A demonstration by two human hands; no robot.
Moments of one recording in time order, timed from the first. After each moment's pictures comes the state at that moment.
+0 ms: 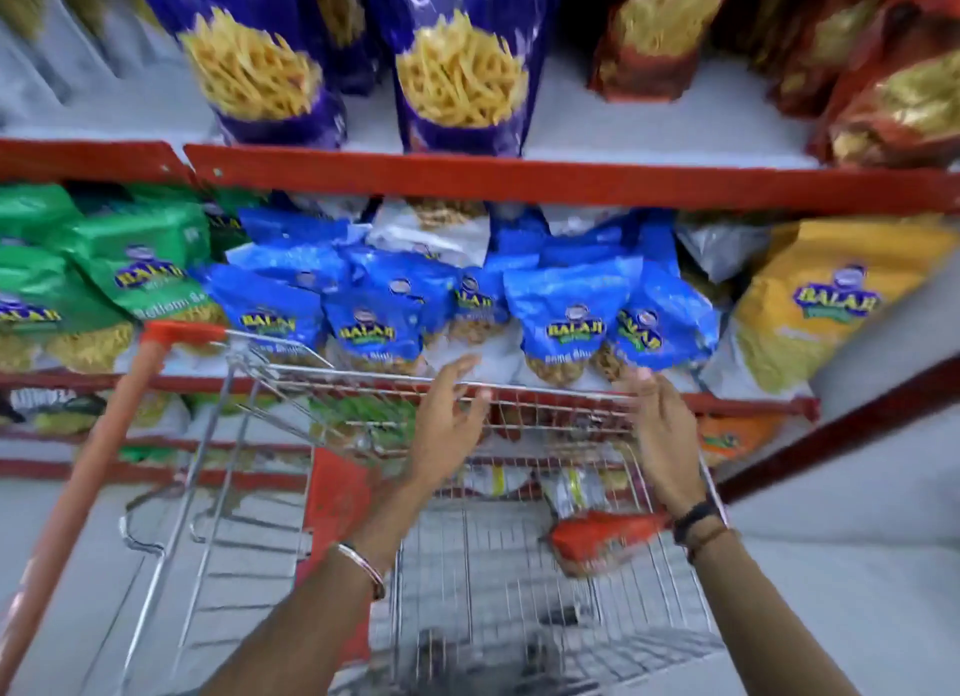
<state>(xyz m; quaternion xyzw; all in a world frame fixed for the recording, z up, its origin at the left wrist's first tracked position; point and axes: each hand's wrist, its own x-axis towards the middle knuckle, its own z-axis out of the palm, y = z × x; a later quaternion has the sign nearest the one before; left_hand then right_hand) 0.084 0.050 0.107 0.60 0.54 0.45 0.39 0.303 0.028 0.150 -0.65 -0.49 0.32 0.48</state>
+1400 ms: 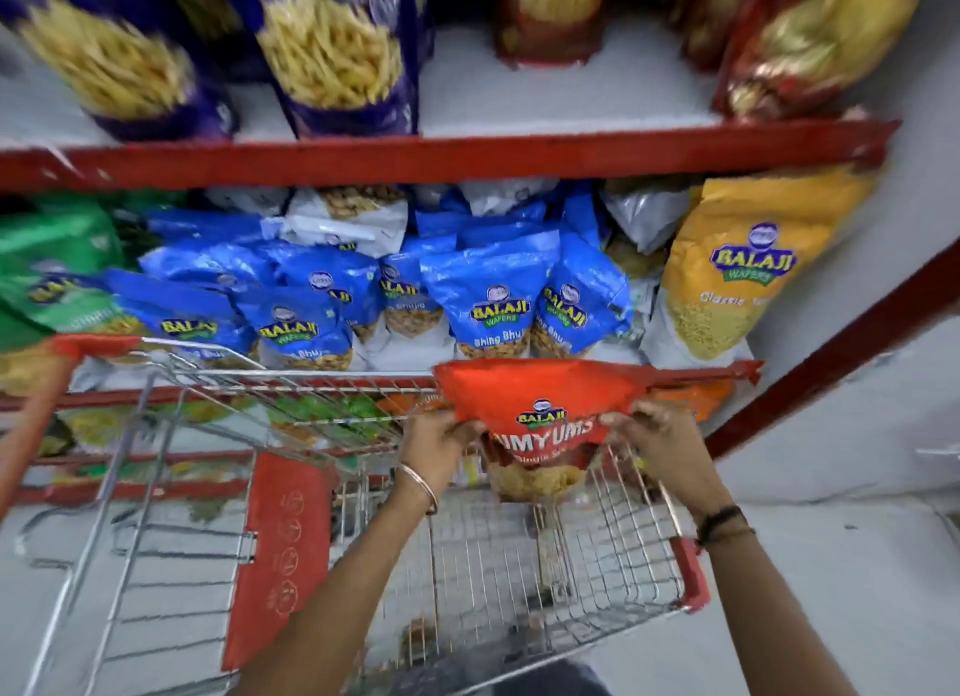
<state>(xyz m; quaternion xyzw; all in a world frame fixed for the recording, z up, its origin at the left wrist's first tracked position) 0.160 0.027 0.098 0.54 0.60 0.37 0.46 0.412 0.004 0.127 -0.62 -0.52 0.43 0.40</state>
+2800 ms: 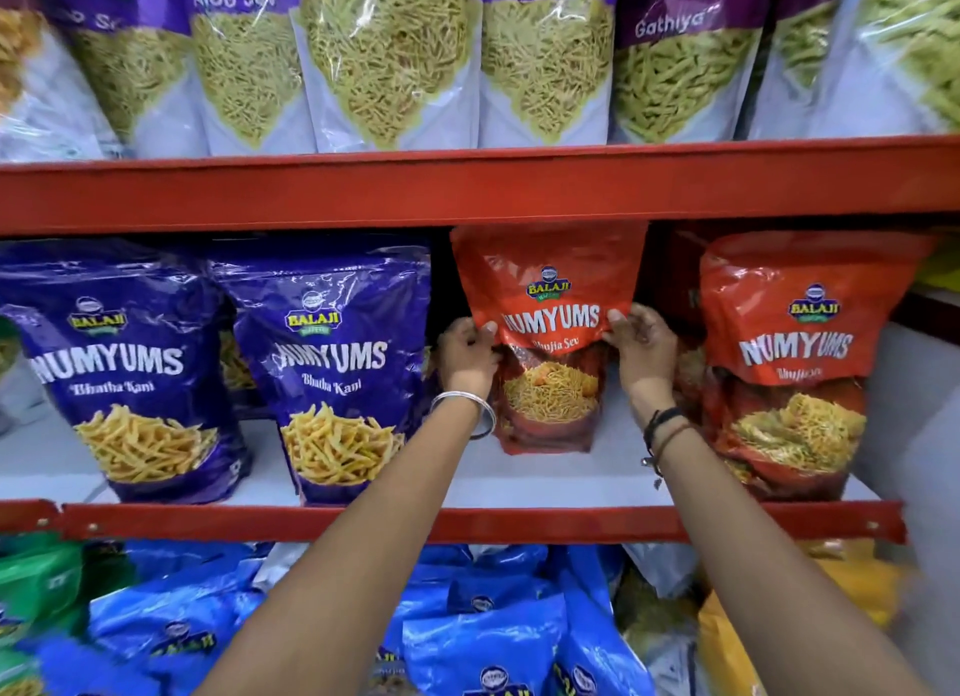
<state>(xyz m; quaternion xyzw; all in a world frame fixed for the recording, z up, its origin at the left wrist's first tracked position) 0.238 0.366 0.385 0.42 0.43 0.67 0.43 0.414 0.359 0.381 -0.40 -0.46 0.27 0.74</state>
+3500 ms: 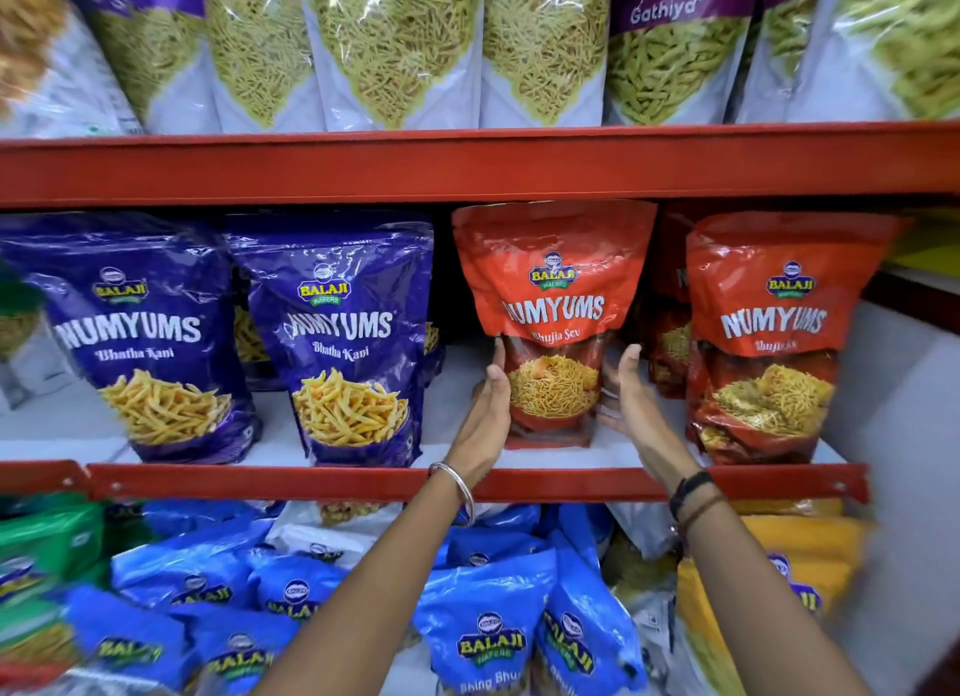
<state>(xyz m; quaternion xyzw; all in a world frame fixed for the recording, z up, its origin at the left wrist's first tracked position) 0.237 0.273 0.329 0.66 0.44 0.48 0.38 0.405 0.259 0.352 -0.55 -0.50 0.42 0.52</state>
